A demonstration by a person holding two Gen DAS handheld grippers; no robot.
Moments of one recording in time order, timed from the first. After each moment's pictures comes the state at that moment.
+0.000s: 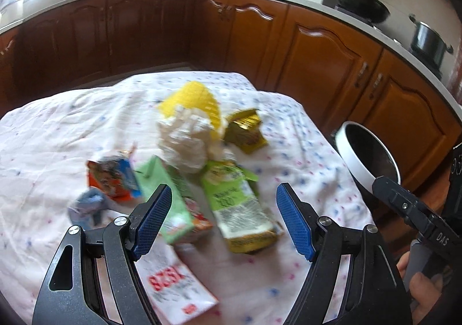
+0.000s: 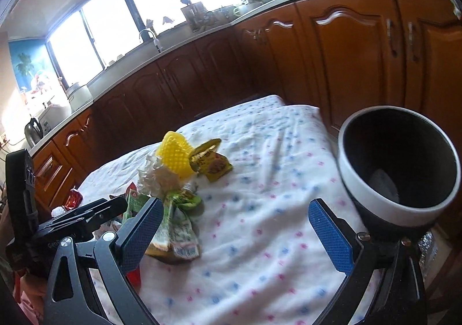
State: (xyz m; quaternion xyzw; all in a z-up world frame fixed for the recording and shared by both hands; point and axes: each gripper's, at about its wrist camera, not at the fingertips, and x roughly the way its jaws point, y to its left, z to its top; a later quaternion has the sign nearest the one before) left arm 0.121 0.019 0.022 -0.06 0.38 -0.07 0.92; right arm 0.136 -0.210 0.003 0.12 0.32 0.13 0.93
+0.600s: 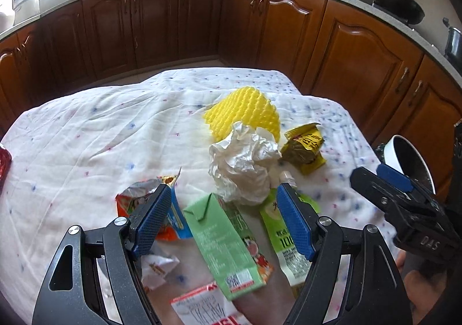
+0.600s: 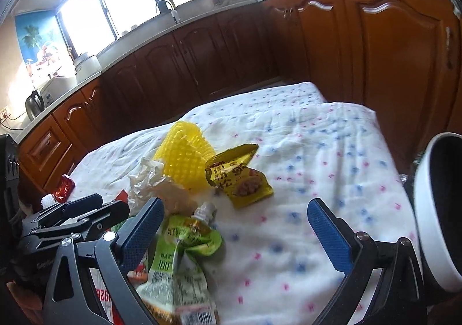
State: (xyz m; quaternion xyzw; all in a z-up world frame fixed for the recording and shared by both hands) left arm 0.181 0.044 0.005 -0.04 0.41 -0.01 0.91; right arm 0.228 -0.149 -0.021 0.08 0.36 0.18 0.91
